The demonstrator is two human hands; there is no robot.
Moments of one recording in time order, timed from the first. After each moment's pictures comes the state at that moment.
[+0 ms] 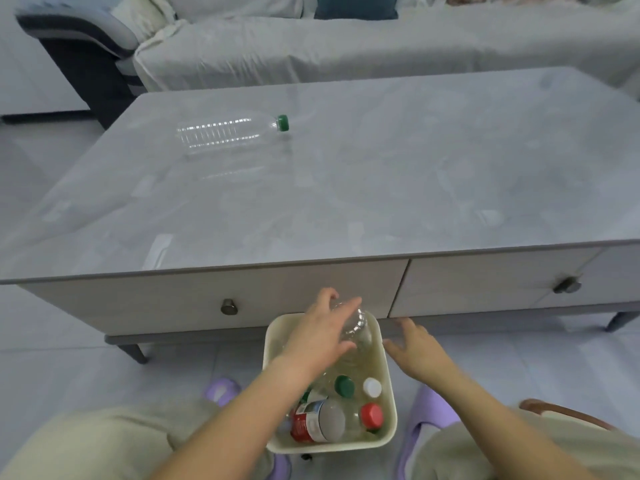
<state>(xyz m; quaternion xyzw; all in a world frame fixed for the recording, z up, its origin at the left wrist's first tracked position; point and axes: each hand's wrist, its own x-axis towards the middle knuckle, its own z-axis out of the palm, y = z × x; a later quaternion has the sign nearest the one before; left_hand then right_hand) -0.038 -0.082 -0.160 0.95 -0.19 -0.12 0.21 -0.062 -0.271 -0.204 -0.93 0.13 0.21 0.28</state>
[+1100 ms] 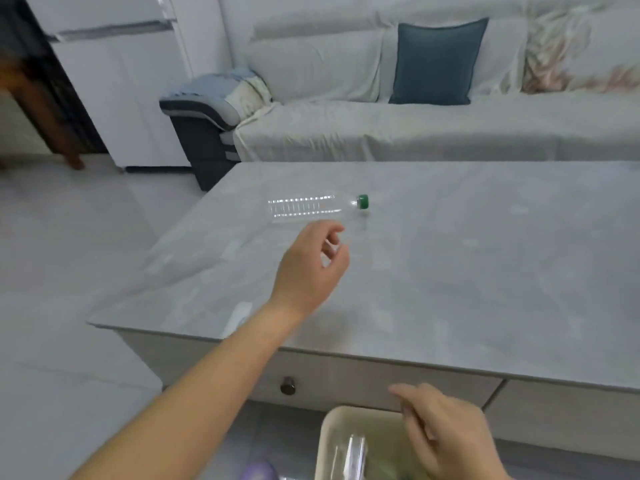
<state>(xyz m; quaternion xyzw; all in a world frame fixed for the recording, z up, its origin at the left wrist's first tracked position) 0.084 0.011 -0.014 0.86 -0.12 0.27 0.42 -0.035 -0.190 -0.105 -0.90 -0.25 -0.22 0.27</state>
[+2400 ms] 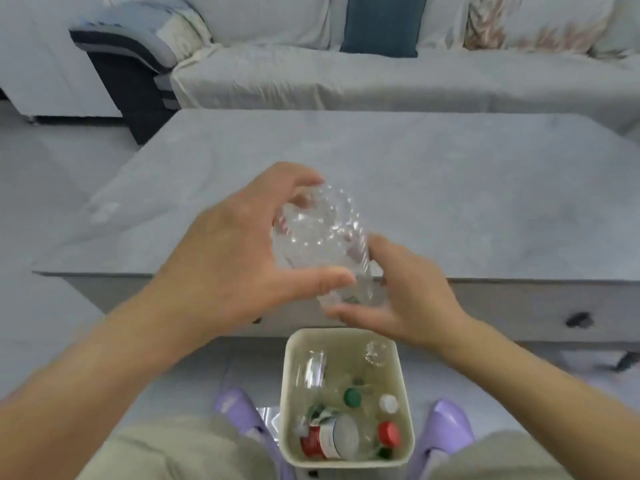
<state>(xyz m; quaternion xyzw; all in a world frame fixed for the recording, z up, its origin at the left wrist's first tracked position) -0.076 0.018 0.079 0.91 -0.19 0.11 0.34 -0.059 -0.184 0.003 -0.94 -0.22 -0.10 0.26</state>
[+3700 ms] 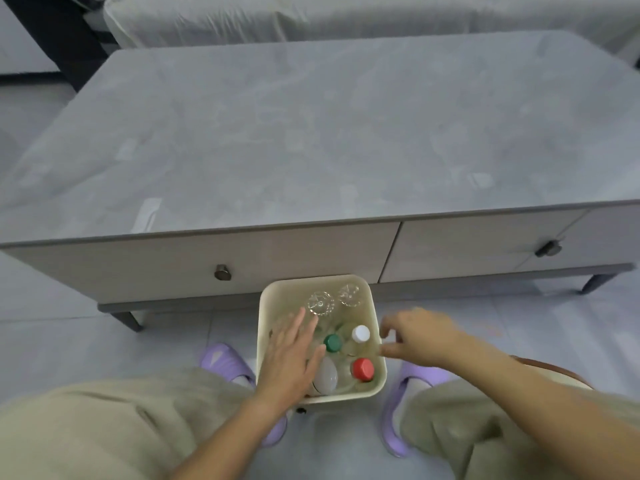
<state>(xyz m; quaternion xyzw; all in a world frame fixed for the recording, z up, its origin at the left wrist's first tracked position) -0.116 -0.037 -0.252 0.96 -0.12 -0.12 0.23 -0.099 -0.275 -0.151 -0.95 -0.09 0.28 0.06</state>
